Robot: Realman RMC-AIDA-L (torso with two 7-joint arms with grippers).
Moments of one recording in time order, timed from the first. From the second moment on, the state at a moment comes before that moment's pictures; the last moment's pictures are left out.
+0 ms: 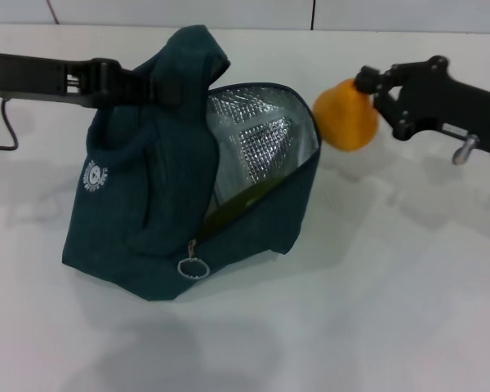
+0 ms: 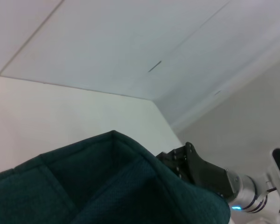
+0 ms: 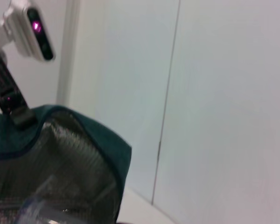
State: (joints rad) left arm -0.60 -1.96 0.70 0.95 1.96 1.82 -2.39; right arm 0.62 2.03 -1.18 -0.42 -1.21 -1.20 0.80
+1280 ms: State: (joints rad) left arm -0.61 -2.00 0.70 0.77 1.84 1.77 -2.39; right arm 0.54 2.02 -1.09 -0.59 -1.12 -1.56 0.95
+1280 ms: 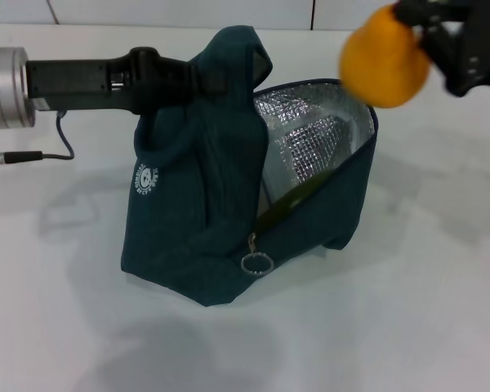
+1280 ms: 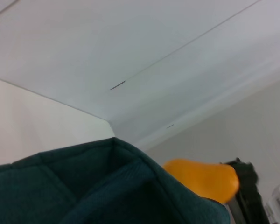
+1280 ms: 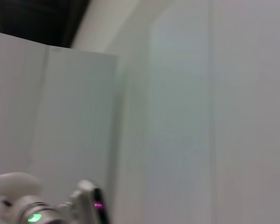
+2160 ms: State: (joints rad) left arm -0.60 -2.00 0.70 0.75 1.84 1.77 -2.36; right arm 0.70 2.03 -1.38 -0.49 -1.09 -1.49 0.97
